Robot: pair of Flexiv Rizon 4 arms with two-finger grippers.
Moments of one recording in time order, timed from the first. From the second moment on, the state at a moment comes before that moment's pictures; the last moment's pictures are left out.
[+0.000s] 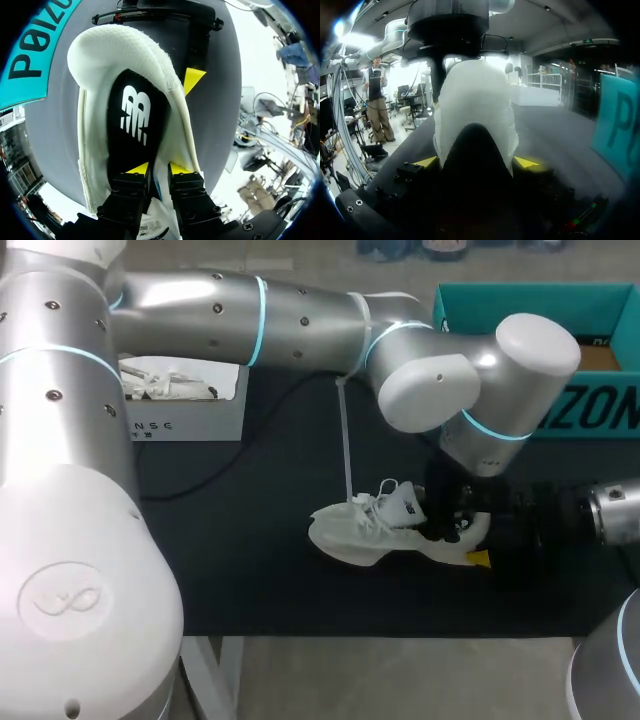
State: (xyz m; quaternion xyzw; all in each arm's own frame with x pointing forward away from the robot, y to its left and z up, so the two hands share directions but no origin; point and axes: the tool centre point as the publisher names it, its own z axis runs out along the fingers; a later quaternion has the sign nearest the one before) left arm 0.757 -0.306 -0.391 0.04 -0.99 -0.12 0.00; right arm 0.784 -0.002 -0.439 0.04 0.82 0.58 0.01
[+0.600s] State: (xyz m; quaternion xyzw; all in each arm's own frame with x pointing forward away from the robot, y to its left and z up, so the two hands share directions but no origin) left arm 0.770 -0.305 -0.414 0.04 -0.99 -0.16 0.00; right arm 0.785 -0.002 -0.439 0.04 0.82 0.58 0.01
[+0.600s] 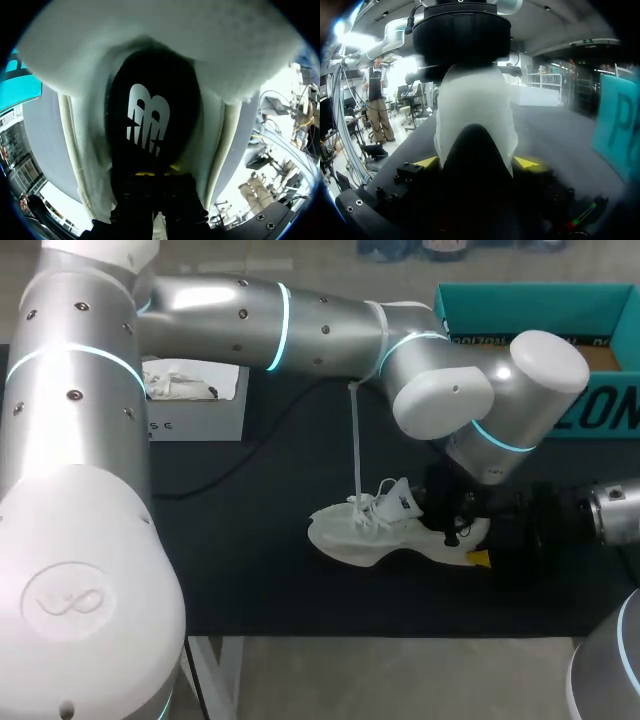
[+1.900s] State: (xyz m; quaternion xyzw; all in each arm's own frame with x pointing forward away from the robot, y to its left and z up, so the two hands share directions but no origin) left arm 0.769 -0.288 -0.404 0.07 -0.98 -0.13 -0.11; right arm 0.784 -0.001 -0.439 0.04 0.82 0.58 0.01
